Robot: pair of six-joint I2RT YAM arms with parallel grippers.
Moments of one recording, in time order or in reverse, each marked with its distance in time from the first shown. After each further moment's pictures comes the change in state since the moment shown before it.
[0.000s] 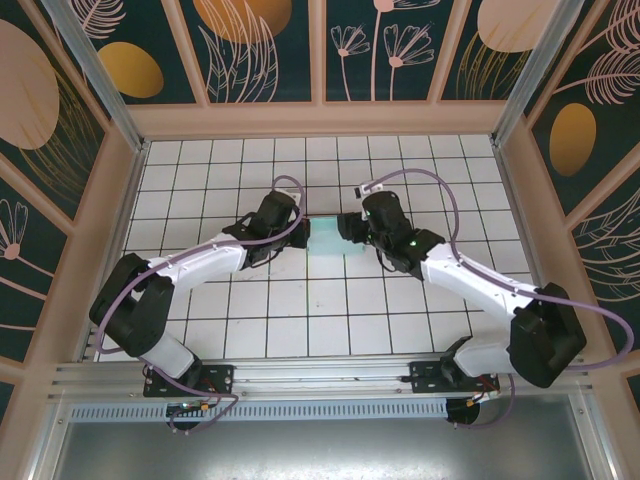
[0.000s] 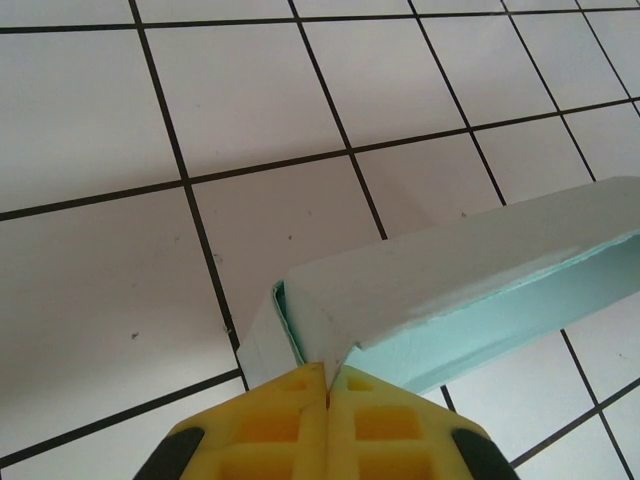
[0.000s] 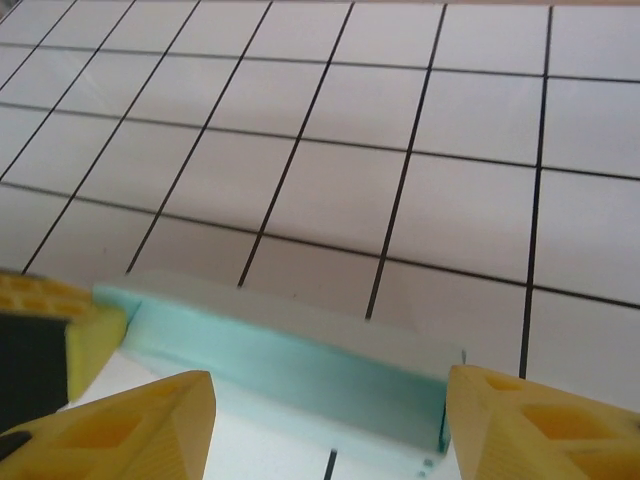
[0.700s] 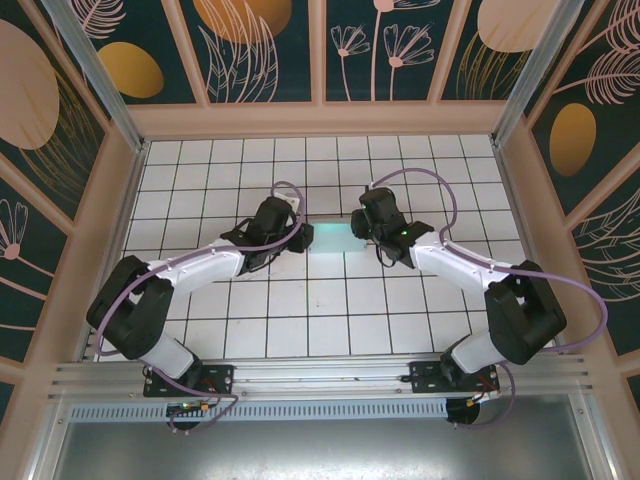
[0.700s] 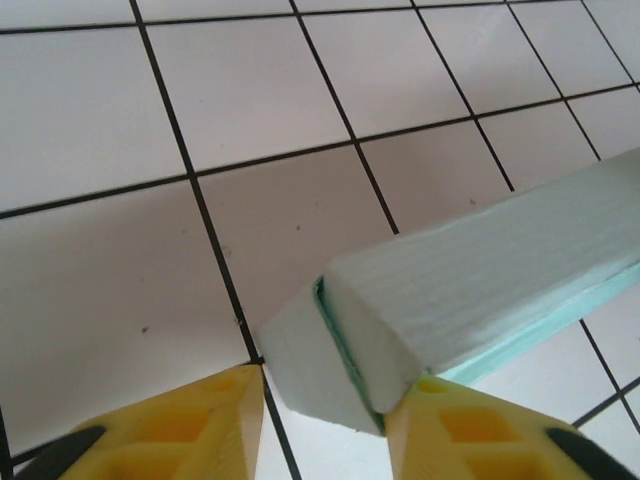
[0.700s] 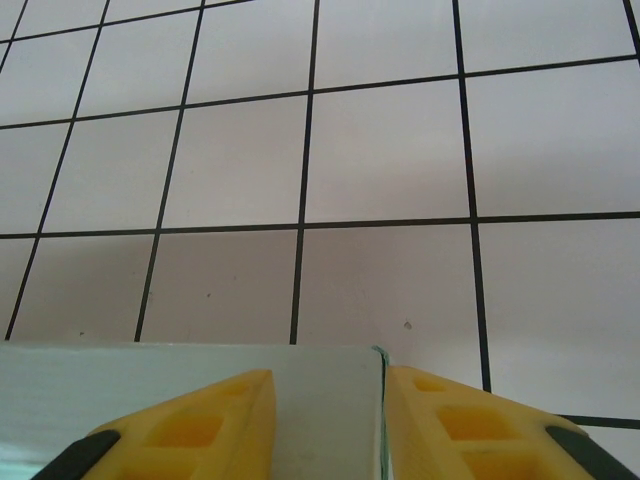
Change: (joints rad) left arm -0.002 -0.029 -0.069 0.058 0.005 0.035; right arm -0.069 0.127 0.000 -0.011 0.026 0.172
